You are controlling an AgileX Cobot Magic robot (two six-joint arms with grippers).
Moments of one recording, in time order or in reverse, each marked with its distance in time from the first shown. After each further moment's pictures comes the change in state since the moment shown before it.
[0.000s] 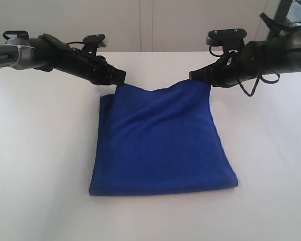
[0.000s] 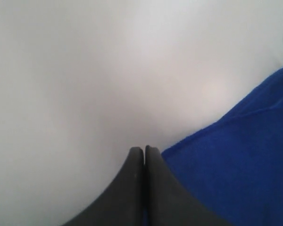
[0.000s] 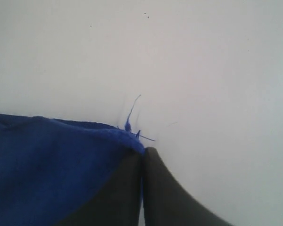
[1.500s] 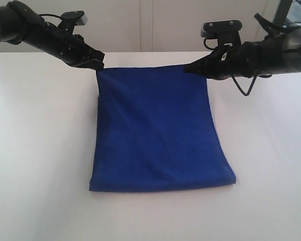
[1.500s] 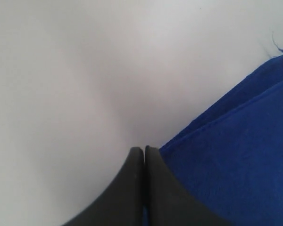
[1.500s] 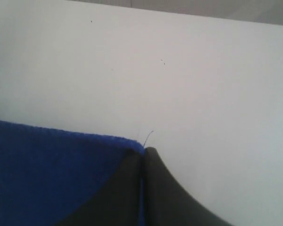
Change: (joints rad) left arm 0.080 -0.134 0.000 0.236 0.140 -0.161; right arm 0.026 0.000 0.000 0.000 -0.132 -0.025
